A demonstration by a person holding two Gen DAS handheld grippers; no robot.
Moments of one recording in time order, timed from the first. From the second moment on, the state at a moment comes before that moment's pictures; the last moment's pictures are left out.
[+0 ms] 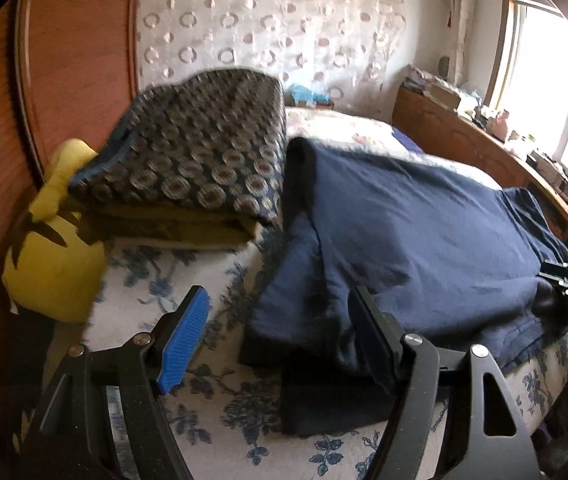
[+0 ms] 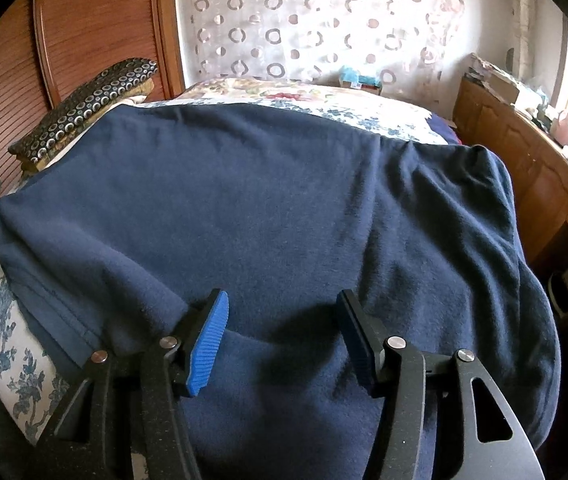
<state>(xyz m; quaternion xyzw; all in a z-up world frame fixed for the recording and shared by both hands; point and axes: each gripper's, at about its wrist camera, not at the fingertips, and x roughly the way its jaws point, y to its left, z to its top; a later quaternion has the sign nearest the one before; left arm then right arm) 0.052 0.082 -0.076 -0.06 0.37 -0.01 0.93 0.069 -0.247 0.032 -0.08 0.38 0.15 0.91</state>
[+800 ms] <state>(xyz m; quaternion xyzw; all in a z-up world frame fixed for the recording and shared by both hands) 0.037 0.058 -0.093 -0.05 0.41 -0.05 0.91 0.064 -0.253 0.030 -0.08 0.38 0.15 0.91</state>
